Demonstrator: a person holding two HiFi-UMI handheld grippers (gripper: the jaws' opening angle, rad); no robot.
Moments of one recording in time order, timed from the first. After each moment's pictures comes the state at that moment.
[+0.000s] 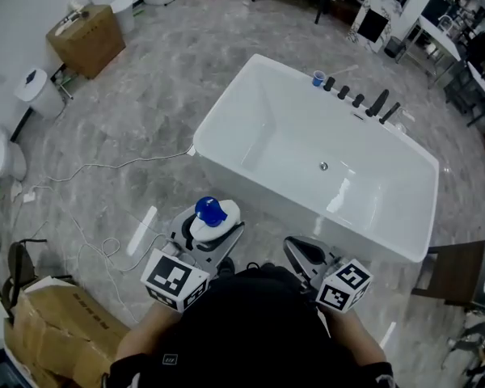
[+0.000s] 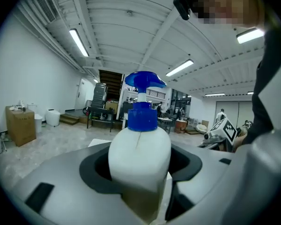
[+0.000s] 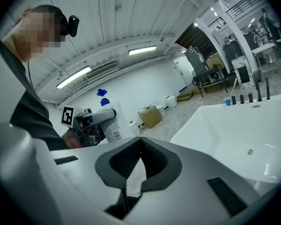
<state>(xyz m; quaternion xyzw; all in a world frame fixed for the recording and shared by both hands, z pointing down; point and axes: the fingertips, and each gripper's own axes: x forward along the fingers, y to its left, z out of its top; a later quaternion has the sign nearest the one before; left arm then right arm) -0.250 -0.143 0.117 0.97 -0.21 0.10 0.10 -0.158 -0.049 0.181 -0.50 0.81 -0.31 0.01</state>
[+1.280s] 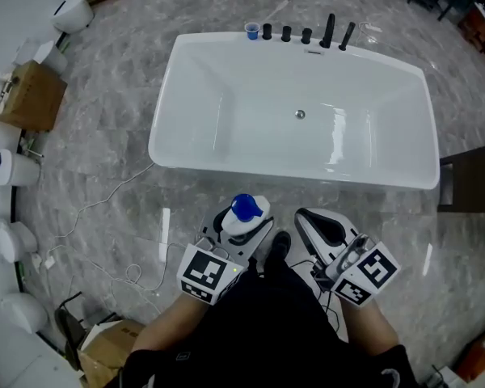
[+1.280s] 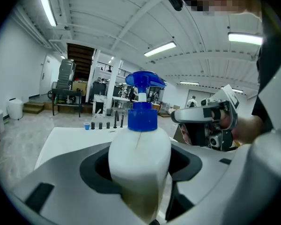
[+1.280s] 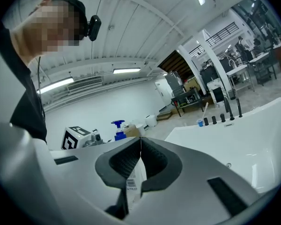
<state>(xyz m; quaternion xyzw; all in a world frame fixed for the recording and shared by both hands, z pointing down) -0.044 -0.102 0.185 0.98 -0.01 0.20 0.10 -0.008 -0.051 0.139 -0.63 0.74 -0.25 0.07</state>
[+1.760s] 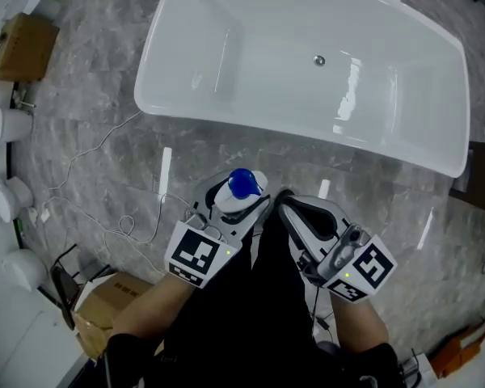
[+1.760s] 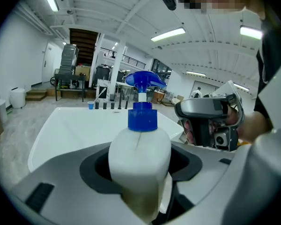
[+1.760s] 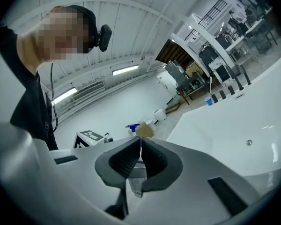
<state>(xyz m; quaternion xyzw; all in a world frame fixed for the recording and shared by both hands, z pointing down) -0.025 -0.119 0.312 0.95 -0.01 0.27 0.13 -0.009 -0.078 0.248 -0.56 0.75 -0.32 0.13</state>
